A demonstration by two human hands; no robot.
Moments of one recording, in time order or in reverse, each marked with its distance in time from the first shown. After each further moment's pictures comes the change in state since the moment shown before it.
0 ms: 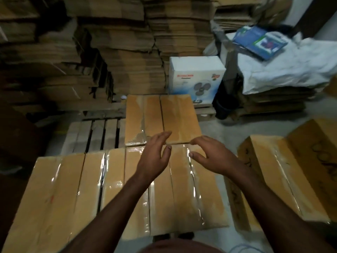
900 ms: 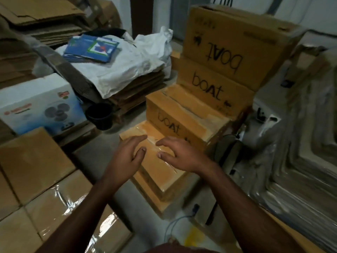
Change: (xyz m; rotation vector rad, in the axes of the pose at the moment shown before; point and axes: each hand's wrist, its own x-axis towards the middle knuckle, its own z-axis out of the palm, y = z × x) left_hand 0.006 0.341 0.341 -0.142 -0.543 0.444; right_hand -0.361 0.289 -0.122 0.163 0.352 0.465
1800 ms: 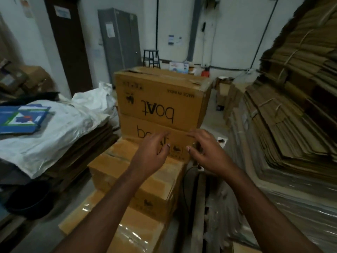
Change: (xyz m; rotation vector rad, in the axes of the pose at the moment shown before) left_hand 0.240 0.203 0.093 -0.028 -0.132 0.497; right_hand -0.041 0.147 -0.220 -0.232 0.641 0.291
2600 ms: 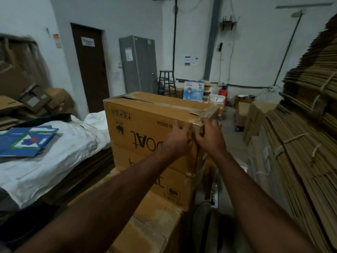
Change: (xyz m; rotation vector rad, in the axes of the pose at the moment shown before) left_hand 0.287 0.026 0.104 0.296 -0.178 -0.162; right_hand 0.245 0.187 -0.009 -0.038 0.295 0.258
